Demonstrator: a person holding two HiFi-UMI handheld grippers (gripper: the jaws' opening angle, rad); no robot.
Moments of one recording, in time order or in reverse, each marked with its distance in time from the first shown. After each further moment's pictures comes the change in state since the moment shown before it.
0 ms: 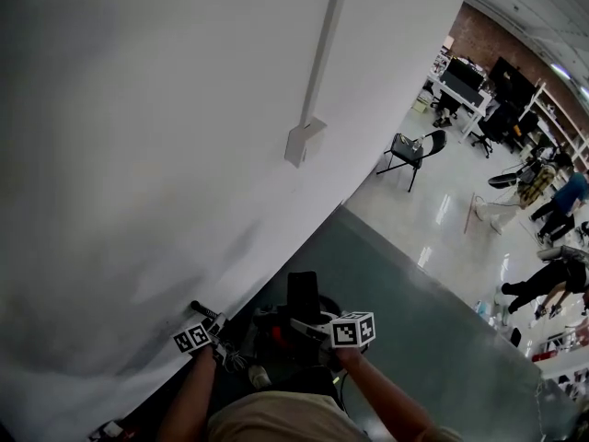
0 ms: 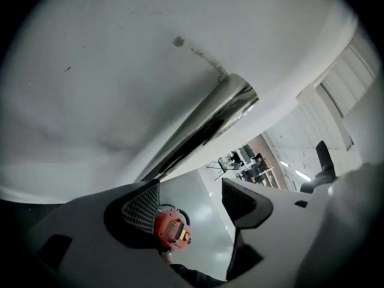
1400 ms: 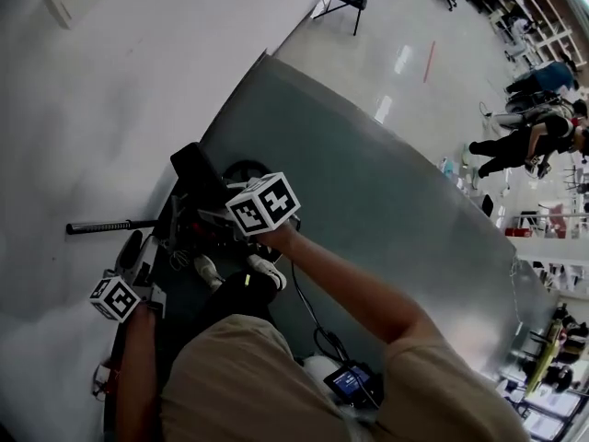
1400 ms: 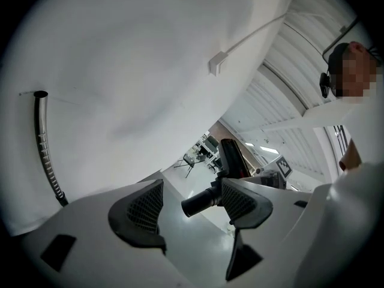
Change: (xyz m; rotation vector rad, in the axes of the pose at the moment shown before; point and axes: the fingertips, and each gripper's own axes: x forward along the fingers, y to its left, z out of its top) left arm -0.017 -0.264 -0.094 0.327 -0.050 -0.261; right arm -0.090 -0.120 -0.013 -0.119 0.189 -0.030
